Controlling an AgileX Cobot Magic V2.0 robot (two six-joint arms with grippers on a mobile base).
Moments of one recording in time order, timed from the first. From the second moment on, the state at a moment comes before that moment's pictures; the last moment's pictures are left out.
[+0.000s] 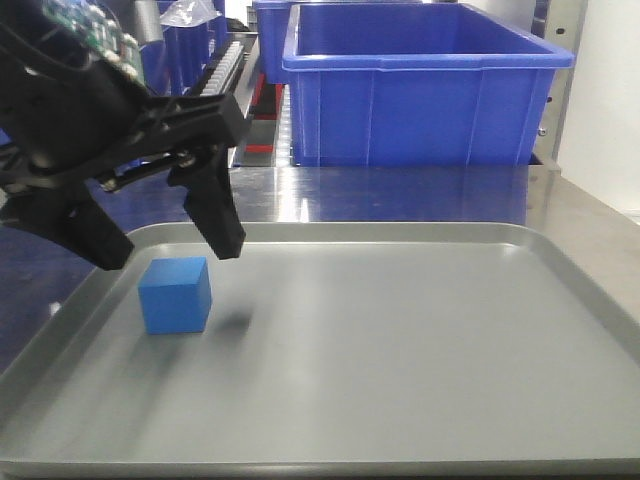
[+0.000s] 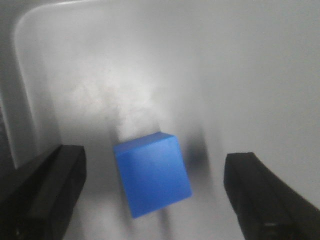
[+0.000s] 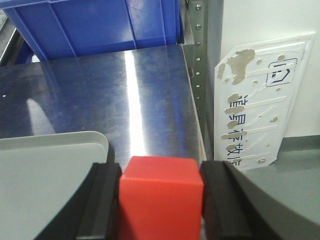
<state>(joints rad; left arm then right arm) -0.63 1.52 -0.98 -0.19 0.61 -0.30 0.05 0.51 -0.37 0.01 0.29 0.20</state>
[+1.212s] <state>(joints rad) -0.63 1.62 -0.99 -0.18 0.60 -0.34 0.05 0.51 -0.37 0.01 0.29 0.20</state>
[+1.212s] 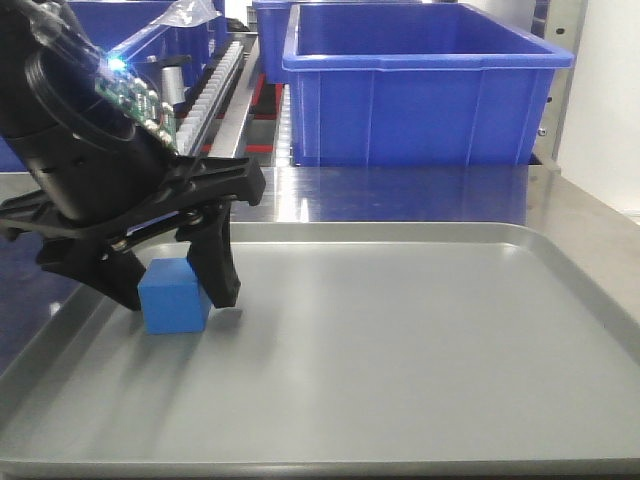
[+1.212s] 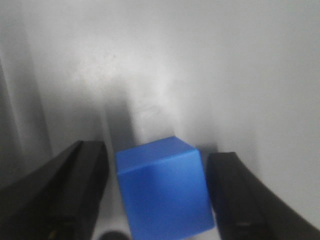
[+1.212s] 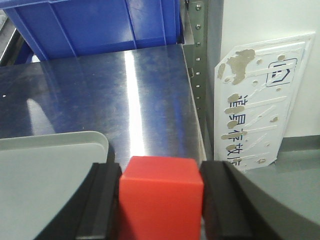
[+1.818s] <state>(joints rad) -0.63 1.54 -0.99 -0.15 0.58 -0.34 0.05 0.51 -0.37 0.01 0.29 0.20</state>
